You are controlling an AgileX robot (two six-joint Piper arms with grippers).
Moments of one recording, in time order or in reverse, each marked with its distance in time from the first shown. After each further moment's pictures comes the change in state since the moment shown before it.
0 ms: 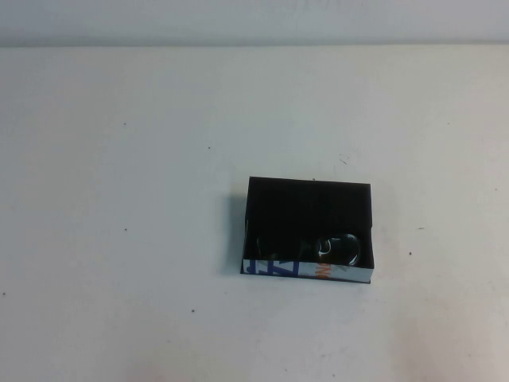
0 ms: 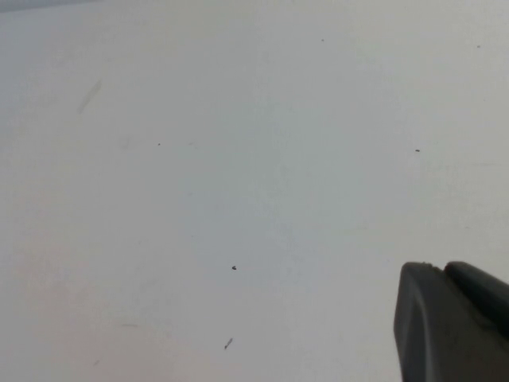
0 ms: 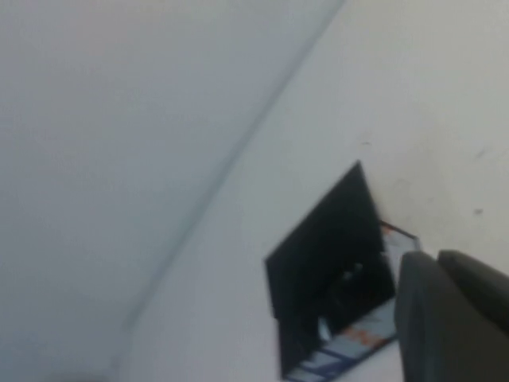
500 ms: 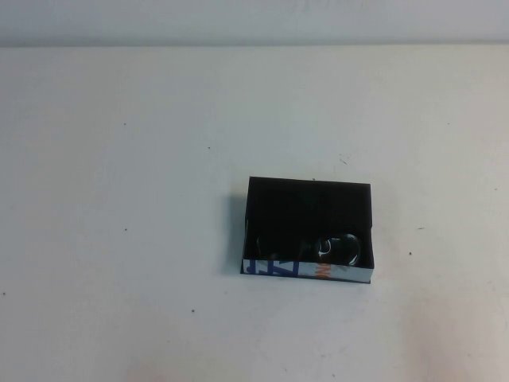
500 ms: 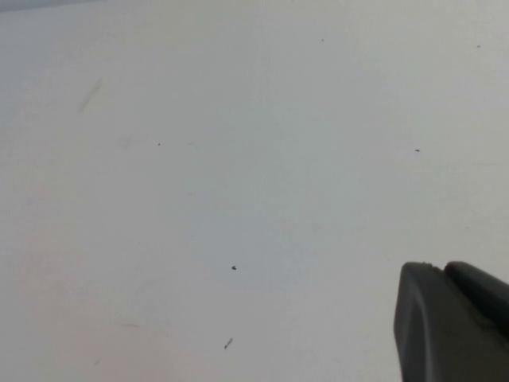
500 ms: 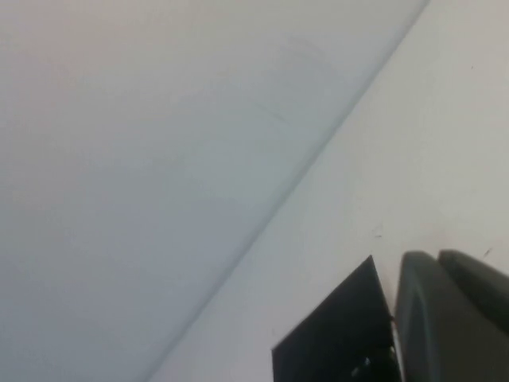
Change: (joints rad) right arm 0.000 0.000 0.000 0.177 -0.189 -0.042; left arm 0.000 0.000 0.000 0.000 0.000 0.000
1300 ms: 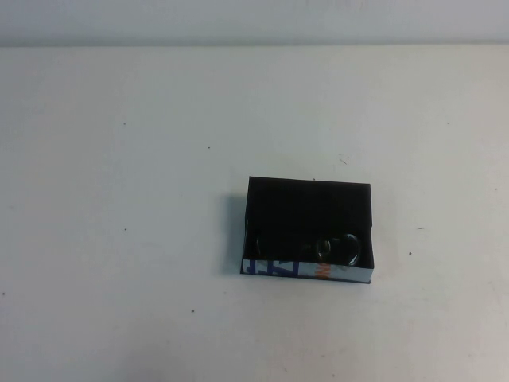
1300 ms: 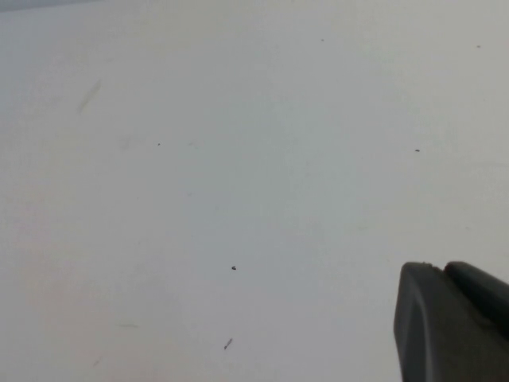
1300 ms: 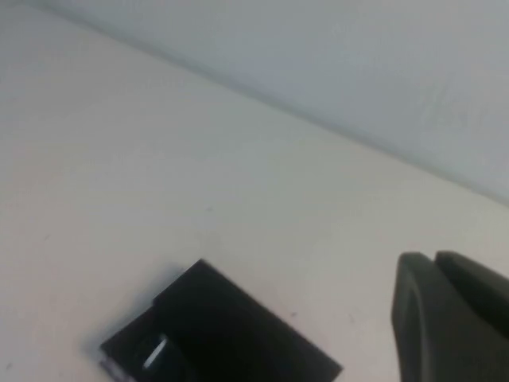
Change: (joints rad) right arm 0.000 0.880 -0.919 -0.129 0.490 -1.110; left arm 0.000 0.000 0.000 0.000 0.000 0.000
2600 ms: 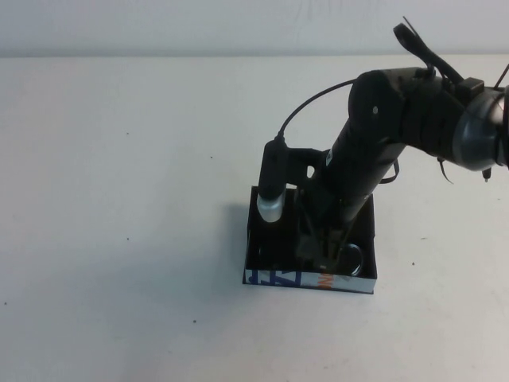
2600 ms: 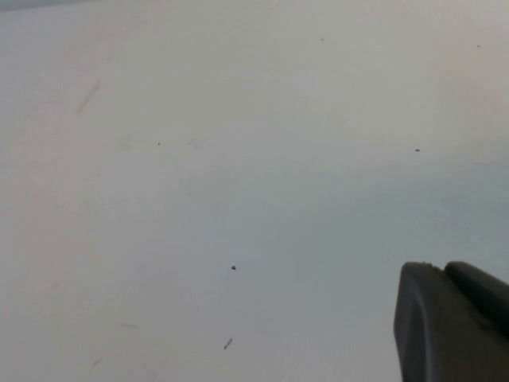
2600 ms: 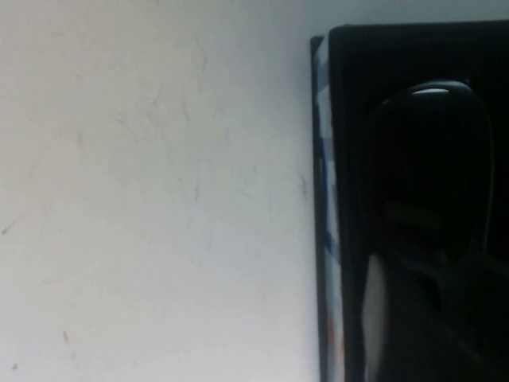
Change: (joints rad) right arm 0.487 1.083 -0.705 -0.670 0.476 0.076; left arm 0.000 0.000 0.000 0.000 0.000 0.000
